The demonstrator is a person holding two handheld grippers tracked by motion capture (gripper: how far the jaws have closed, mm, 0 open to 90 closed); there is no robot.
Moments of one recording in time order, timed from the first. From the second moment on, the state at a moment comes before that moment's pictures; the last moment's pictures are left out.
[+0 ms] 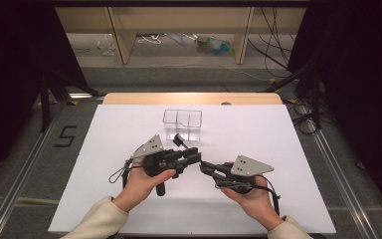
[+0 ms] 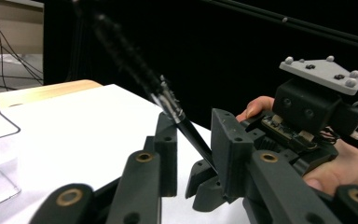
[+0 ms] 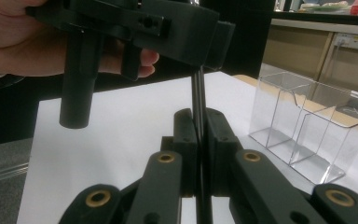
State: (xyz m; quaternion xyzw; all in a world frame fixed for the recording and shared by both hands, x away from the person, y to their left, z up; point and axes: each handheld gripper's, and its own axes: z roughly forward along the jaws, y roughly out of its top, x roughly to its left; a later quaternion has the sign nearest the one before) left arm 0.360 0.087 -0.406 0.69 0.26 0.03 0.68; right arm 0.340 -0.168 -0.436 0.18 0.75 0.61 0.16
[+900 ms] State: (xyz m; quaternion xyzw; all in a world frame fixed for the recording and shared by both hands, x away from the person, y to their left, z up) left arm 0.350 0.088 -0.388 0.70 0.23 0.10 0.67; right arm 0.340 -0.155 -0.442 0.20 0.78 0.58 0.15
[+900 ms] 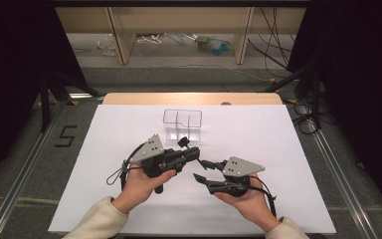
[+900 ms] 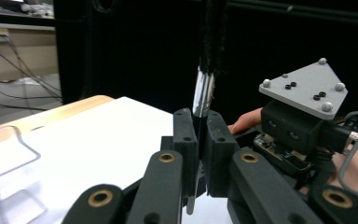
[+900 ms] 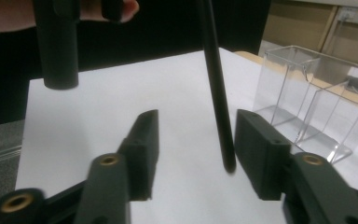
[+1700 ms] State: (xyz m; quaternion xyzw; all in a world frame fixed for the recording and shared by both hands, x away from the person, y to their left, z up) left arm 0.346 0.110 -0.375 0.72 0.25 0.19 0.62; right arm 0.339 -0.164 -0.440 0.23 0.77 0.57 0.16
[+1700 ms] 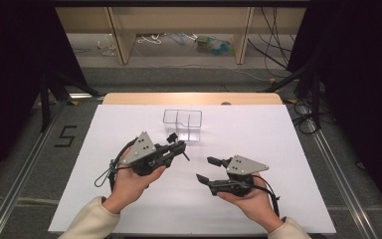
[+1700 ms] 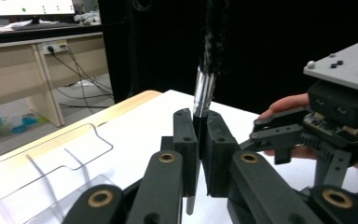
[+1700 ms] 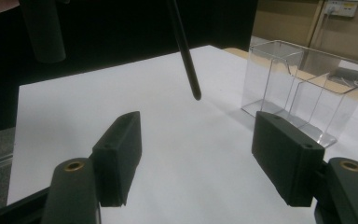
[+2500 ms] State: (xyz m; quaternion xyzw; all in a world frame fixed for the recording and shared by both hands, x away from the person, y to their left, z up) left arm 0.348 0.131 -0.373 0.72 0.27 0.22 0.60; right arm 0.333 -0.184 -0.433 0.26 0.75 0.59 0.15
